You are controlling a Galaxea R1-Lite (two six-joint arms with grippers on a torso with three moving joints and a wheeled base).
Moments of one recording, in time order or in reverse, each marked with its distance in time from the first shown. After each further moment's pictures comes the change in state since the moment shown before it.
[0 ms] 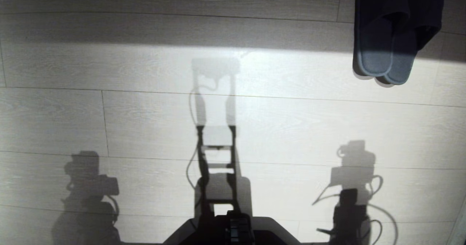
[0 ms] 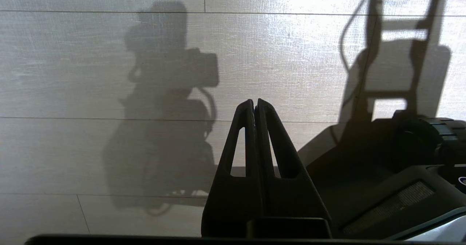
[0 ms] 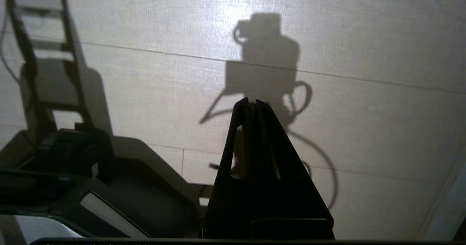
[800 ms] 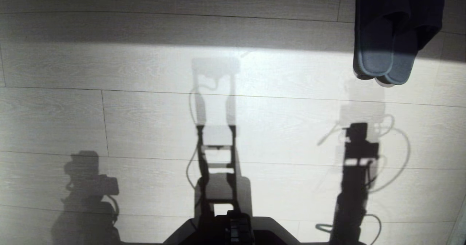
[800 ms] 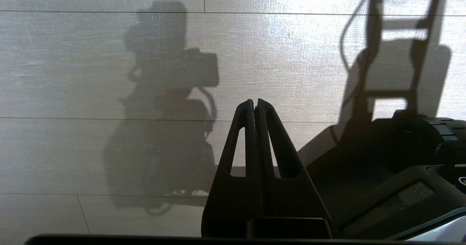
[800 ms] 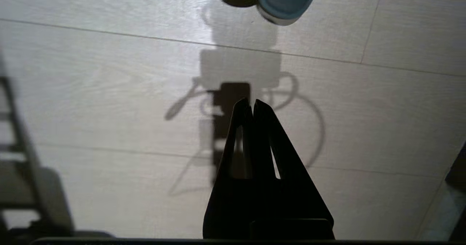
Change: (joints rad) left arm 0.000 0.000 0.000 0.000 0.000 0.000; right arm -0.070 0.718 -0.317 -0.434 -0.038 -0.035
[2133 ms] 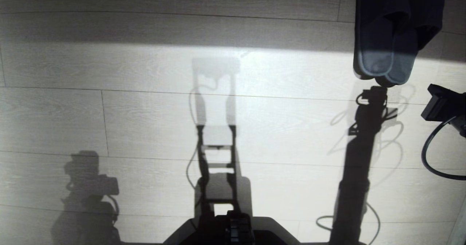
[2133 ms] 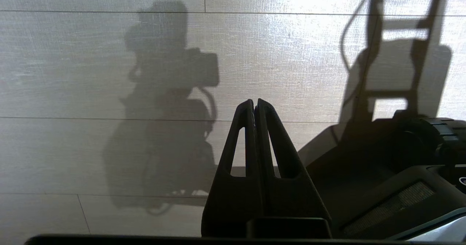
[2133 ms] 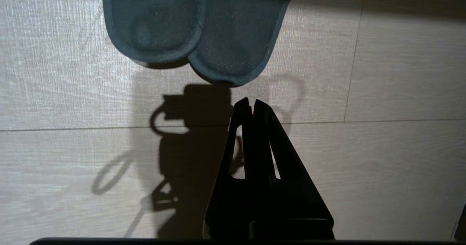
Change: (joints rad) left arm 0.000 0.000 0.000 0.000 0.000 0.000; right arm -0.103 0.655 -0.137 -0.602 -0.091 0.004
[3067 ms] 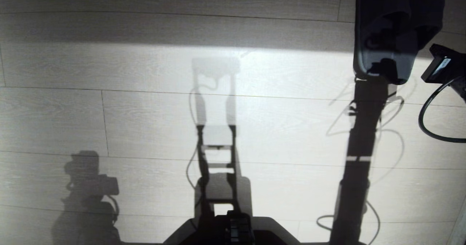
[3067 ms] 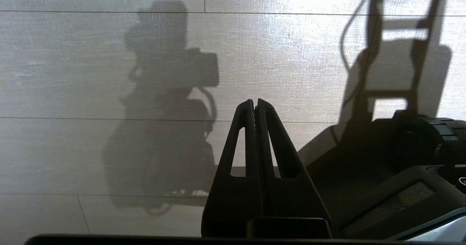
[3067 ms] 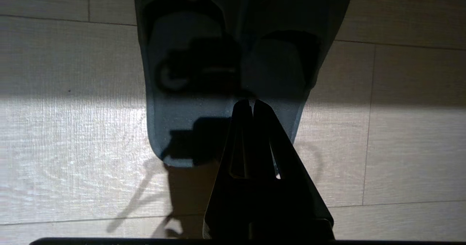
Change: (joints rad) left arm 0.000 0.000 0.000 0.000 0.000 0.000; right arm 0.050 0.044 -0.223 0.005 -0.002 0.009
